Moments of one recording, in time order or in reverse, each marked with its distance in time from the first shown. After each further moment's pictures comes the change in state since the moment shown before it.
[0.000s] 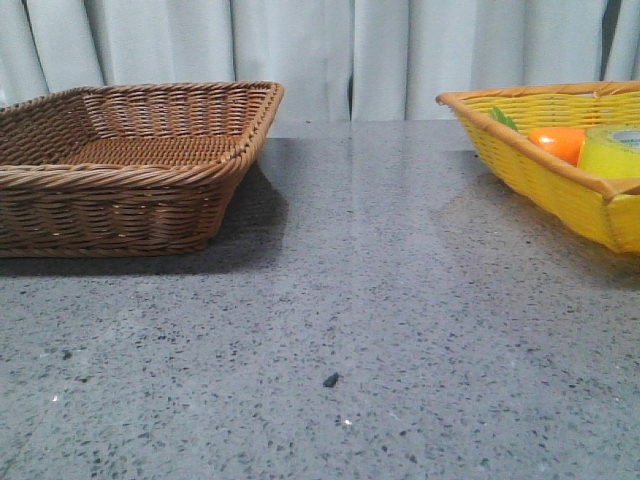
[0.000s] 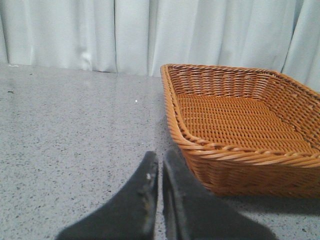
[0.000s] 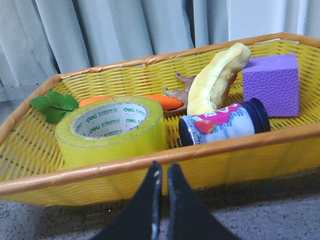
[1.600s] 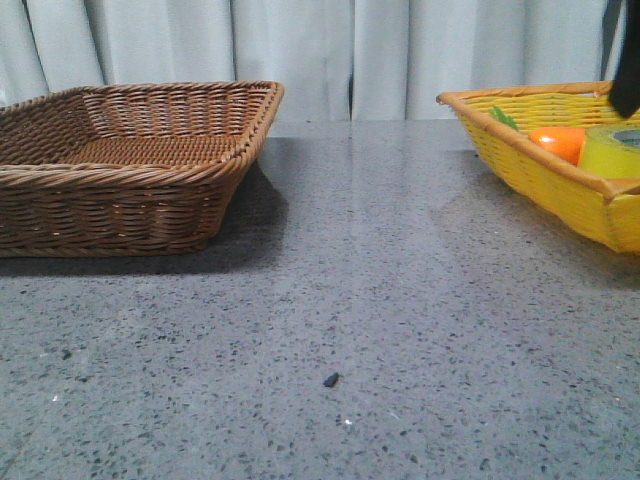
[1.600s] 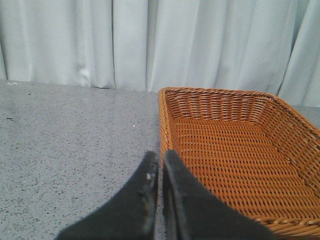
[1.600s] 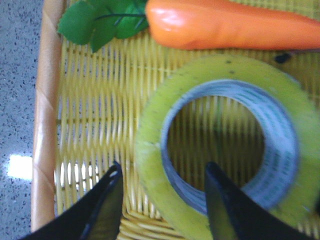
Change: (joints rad) left arm 0.000 0.232 -0.216 0.000 0.007 0.000; right arm 0.271 1.378 -1.118 0.002 0.773 0.000
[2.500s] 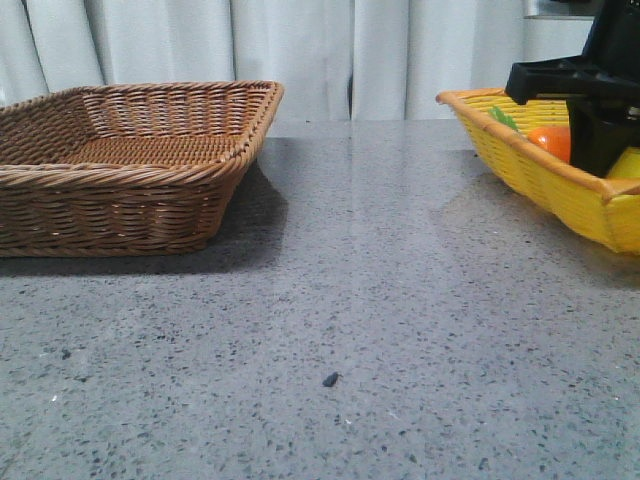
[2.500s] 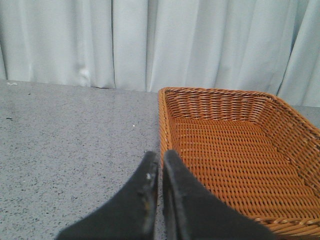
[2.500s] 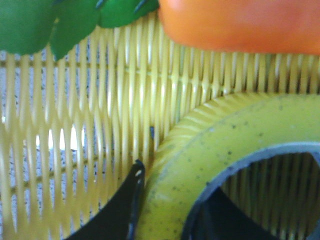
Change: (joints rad) left arm 0.000 0.000 0.000 0.000 0.000 0.000; right arm 0.018 0.219 -0.057 -0.006 -0.009 -0.002
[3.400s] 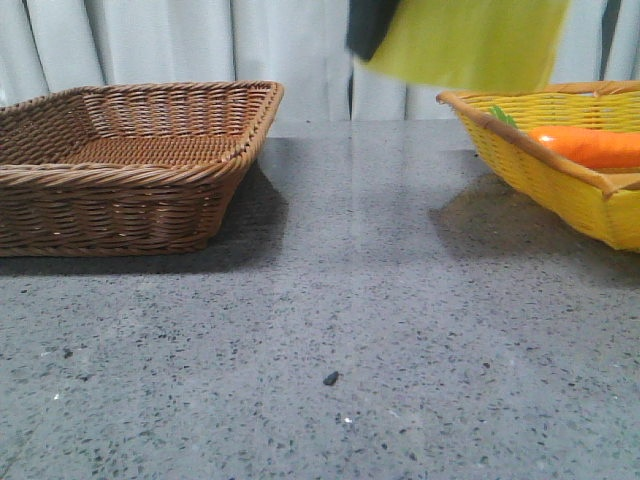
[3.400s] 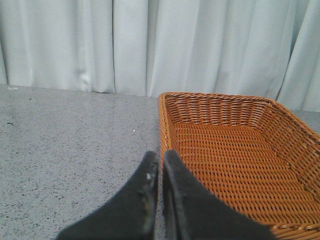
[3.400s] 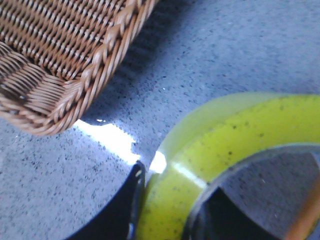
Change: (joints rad) left arm 0.000 0.000 0.000 0.000 -0.015 0.000; right arm 0.426 0.043 -0.397 0.015 0.245 -0.026
